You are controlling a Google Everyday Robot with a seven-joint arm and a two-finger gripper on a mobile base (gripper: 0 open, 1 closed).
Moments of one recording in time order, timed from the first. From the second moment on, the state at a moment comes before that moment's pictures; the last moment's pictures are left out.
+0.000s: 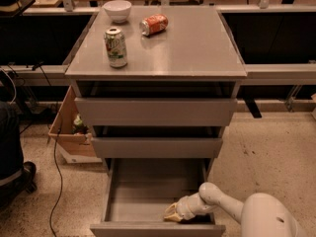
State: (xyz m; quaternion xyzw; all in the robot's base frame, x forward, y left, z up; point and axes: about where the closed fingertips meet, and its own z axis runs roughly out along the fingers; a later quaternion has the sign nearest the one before) arm 0.498 -0.053 0.141 -0.53 0.73 0.37 0.21
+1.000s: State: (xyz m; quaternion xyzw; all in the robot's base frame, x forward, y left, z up) arm 0.467 -0.033 0.145 -0.54 0.70 0.43 0.19
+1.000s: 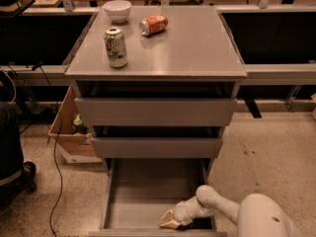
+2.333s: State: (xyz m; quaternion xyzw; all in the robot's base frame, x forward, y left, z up) arm 0.493 -0.140 0.226 -0.56 0.72 0.28 0.30
